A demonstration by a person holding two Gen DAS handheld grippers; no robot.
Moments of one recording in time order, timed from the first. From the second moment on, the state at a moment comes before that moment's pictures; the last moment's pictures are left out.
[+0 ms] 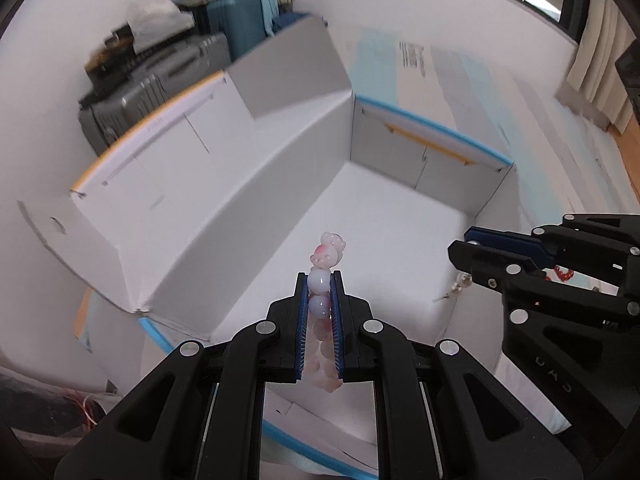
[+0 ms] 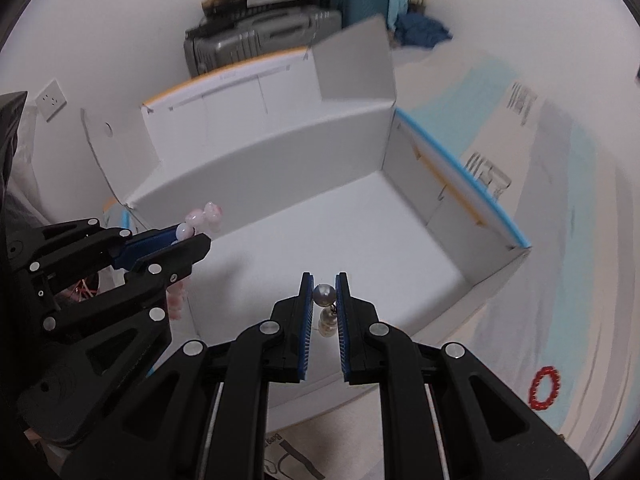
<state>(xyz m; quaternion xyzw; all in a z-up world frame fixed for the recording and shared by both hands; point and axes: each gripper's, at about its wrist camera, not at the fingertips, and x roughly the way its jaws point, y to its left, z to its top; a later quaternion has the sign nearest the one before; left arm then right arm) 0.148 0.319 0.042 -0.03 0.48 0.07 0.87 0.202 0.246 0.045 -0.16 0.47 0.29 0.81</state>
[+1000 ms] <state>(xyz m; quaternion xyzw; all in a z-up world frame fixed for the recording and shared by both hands) 0.203 0.334 -0.059 -0.02 0.66 0.05 0.75 0.257 0.280 -0.049 -0.21 0.62 0.26 0.71</state>
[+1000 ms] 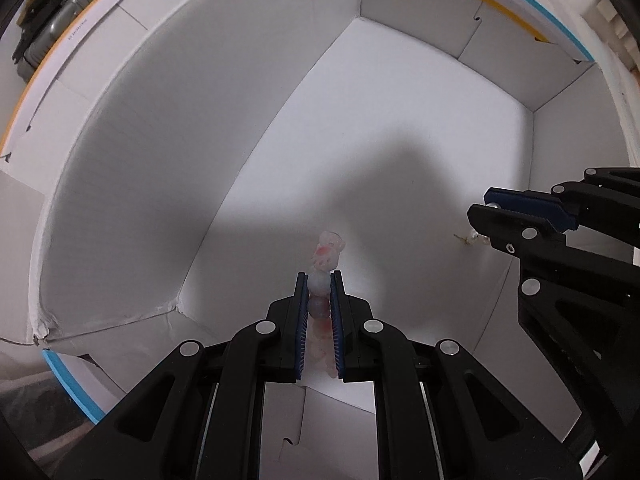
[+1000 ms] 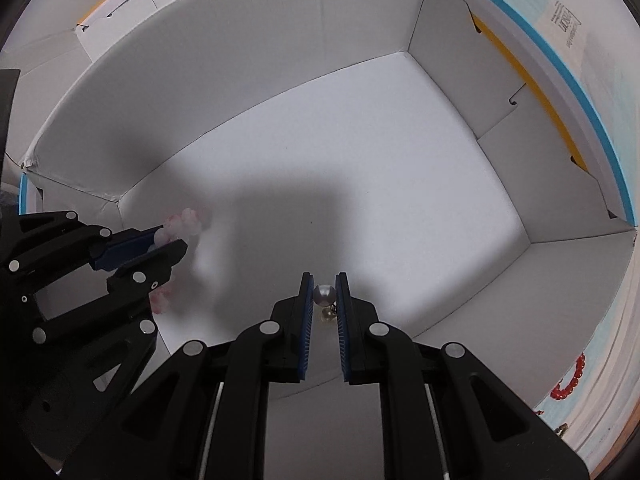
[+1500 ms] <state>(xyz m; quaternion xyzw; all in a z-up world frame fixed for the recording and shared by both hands) 0.190 0.333 -0.030 -0.01 0.59 0.11 0.80 0.261 0.260 -0.019 -0.18 0.55 0.22 0.78</state>
